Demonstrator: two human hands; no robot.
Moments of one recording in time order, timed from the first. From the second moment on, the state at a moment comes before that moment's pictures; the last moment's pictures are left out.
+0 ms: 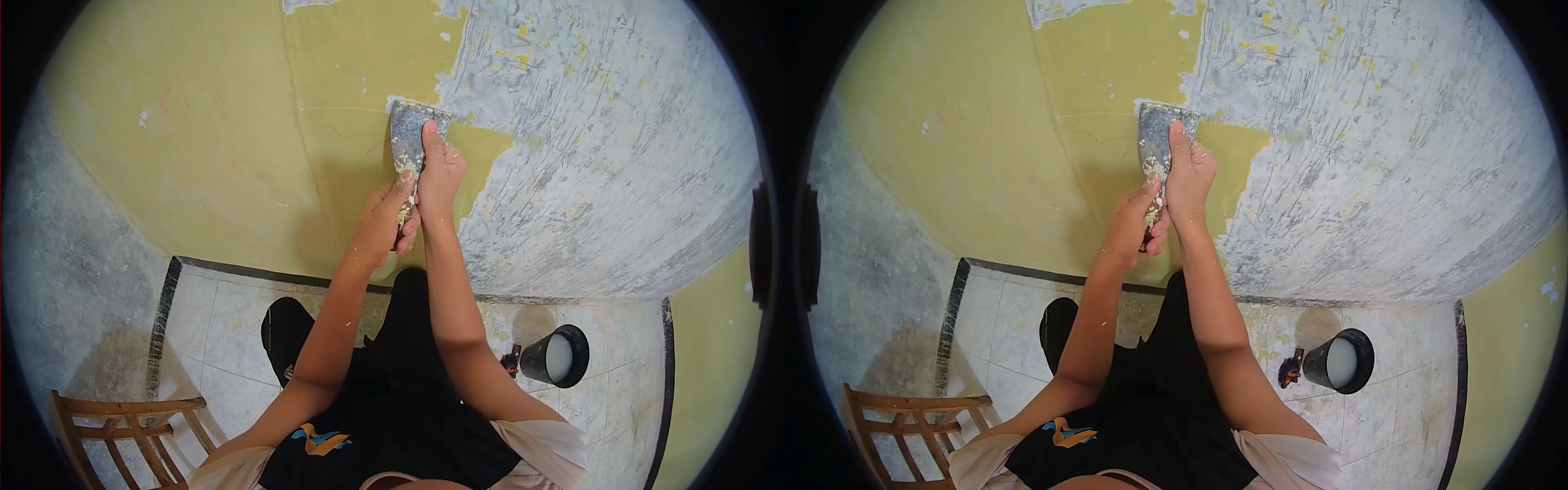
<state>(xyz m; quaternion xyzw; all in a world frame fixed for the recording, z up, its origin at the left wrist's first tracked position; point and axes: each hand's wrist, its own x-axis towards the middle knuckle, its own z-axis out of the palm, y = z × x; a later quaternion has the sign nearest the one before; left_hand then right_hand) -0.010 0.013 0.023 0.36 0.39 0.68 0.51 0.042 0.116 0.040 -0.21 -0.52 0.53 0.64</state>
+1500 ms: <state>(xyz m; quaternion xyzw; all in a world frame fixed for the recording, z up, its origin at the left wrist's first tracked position) -0.023 0.010 0.033 0.37 0.44 0.61 0.54 0.038 0.112 0.035 -0.19 -0.48 0.55 0.66</state>
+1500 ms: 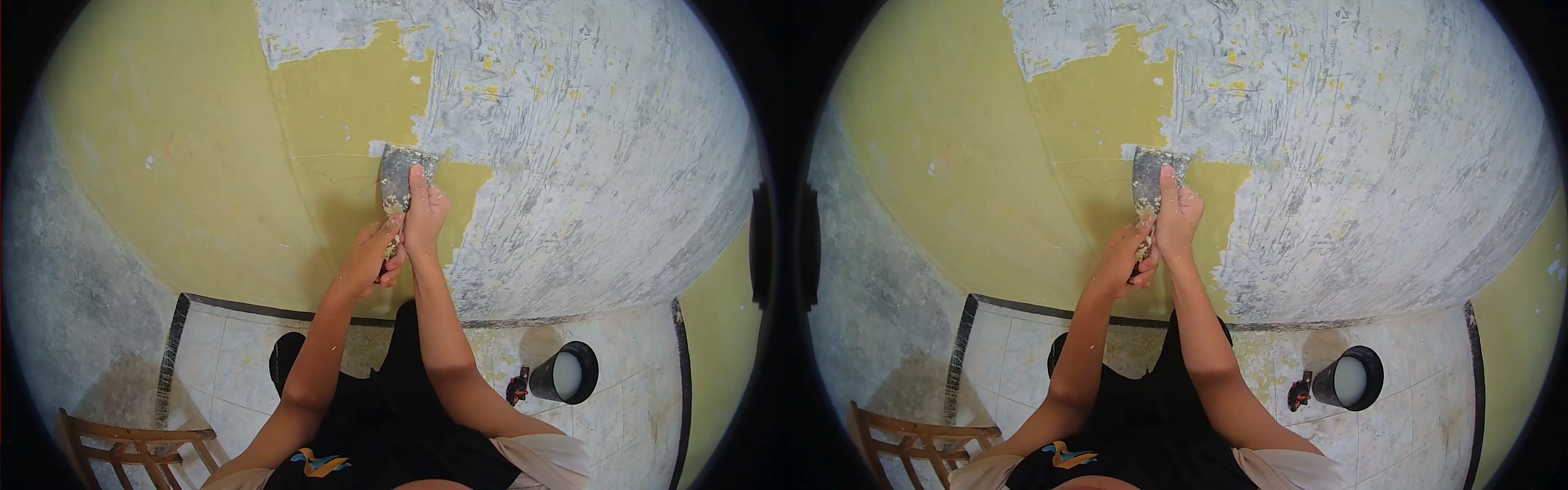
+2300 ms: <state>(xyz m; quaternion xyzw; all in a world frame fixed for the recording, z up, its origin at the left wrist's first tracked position) -0.022 0.018 0.042 0.36 0.37 0.62 0.59 0.049 0.111 0.061 -0.21 -0.49 0.48 0.69</state>
